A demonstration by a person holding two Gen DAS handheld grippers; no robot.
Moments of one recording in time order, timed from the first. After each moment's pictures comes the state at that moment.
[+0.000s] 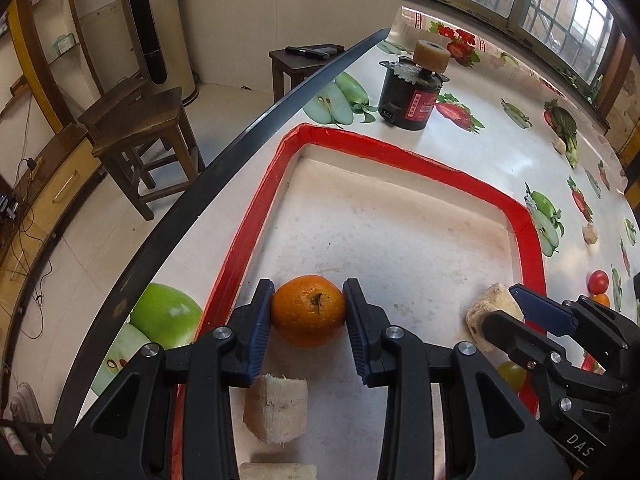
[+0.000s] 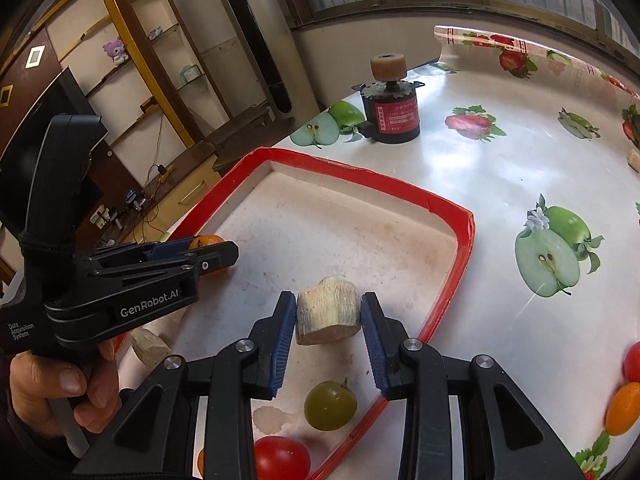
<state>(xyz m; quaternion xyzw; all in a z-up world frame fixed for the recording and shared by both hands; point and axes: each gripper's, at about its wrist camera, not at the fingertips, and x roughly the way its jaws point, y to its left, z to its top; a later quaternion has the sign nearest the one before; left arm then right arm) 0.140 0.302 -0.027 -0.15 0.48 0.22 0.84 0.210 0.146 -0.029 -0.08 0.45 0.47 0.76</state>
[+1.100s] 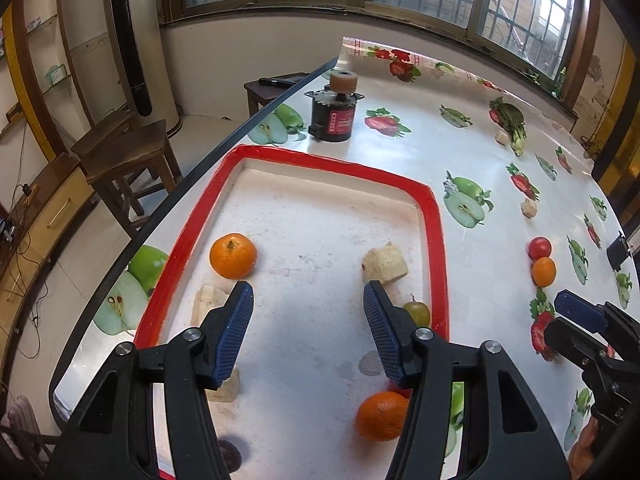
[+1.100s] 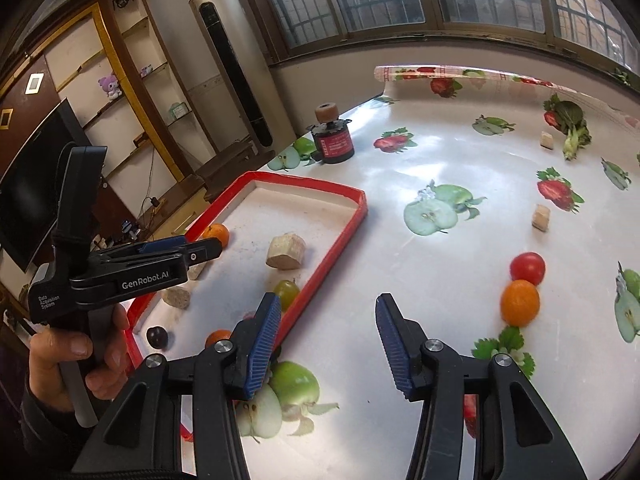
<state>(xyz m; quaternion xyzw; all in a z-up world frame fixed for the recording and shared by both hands) 0.104 0.222 0.019 -0.12 0.43 0.19 0.87 0.177 0.013 0.020 -0.04 0.41 0.43 0.80</state>
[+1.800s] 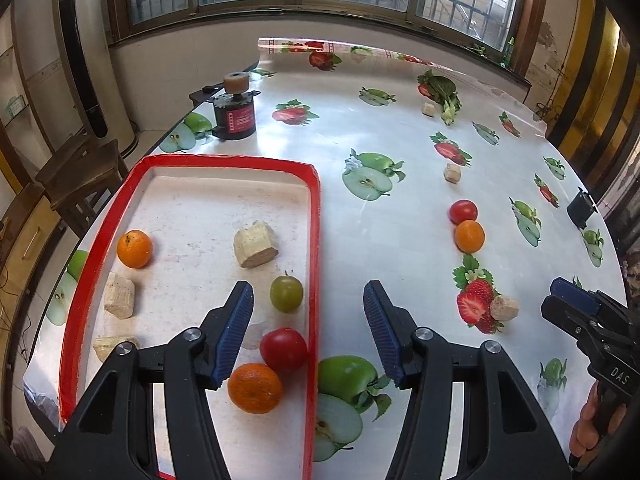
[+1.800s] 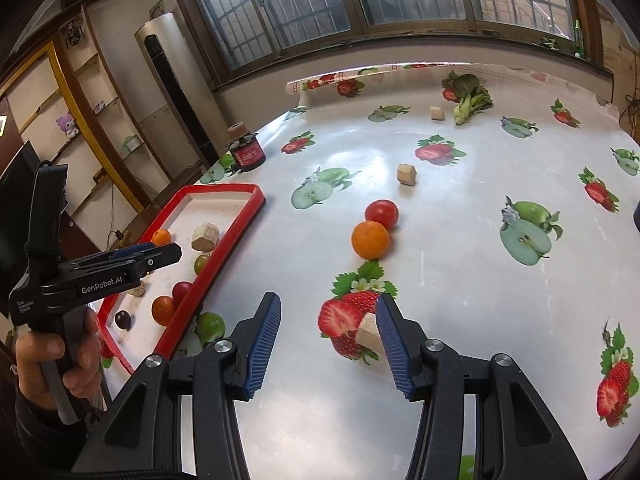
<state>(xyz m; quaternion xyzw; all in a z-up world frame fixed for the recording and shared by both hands) 0.115 0.137 0.028 -0.09 0.44 0.12 0.89 0.181 -0.107 0.018 0.00 0.42 0.35 0.84</state>
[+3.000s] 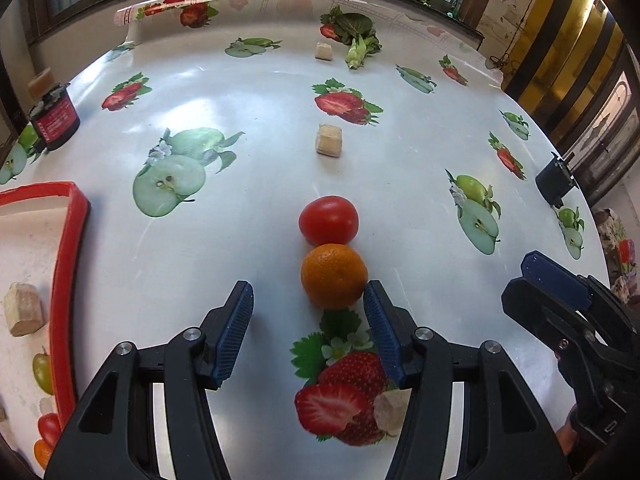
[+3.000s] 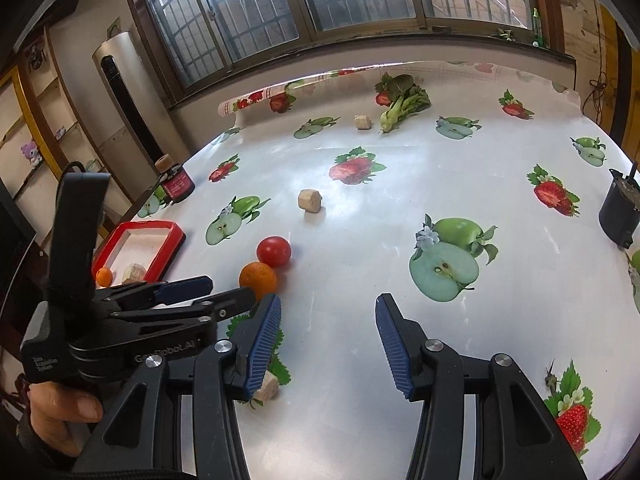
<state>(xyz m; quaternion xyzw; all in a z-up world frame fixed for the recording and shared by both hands) 0.244 0.032 -0.027 -0.11 0.50 0.00 0.86 0.252 -0.150 0.006 0.02 0.42 0.28 0.86</state>
